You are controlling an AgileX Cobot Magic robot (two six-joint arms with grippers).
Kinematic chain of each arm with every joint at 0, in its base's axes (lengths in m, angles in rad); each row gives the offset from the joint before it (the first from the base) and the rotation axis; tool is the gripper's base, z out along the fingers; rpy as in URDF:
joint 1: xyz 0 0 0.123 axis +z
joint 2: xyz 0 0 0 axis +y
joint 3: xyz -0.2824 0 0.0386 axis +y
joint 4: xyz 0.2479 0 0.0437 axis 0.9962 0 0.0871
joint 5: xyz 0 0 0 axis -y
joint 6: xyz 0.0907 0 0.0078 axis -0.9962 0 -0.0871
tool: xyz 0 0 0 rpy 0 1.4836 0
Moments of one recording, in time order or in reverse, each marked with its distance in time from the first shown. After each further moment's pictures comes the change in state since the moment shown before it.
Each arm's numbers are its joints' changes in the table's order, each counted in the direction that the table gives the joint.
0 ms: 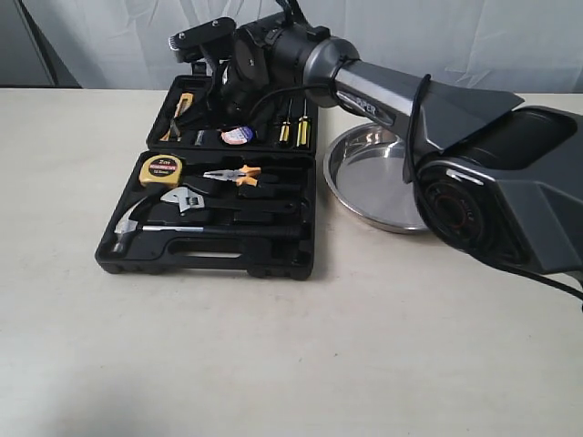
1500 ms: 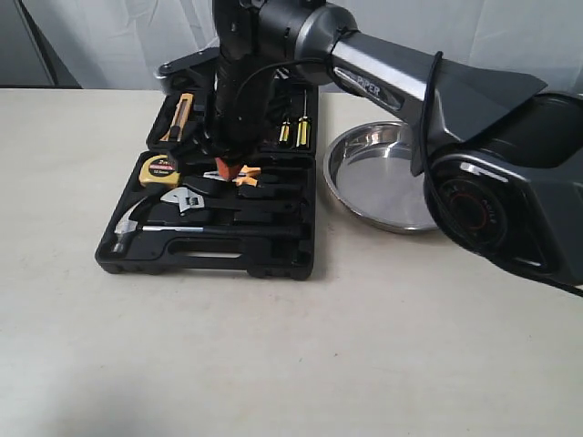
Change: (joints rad) left arm 0.000 -0.010 0.000 0.000 0.004 0.000; right arm 0.054 -0.086 0.000 0.120 -0.496 0.081
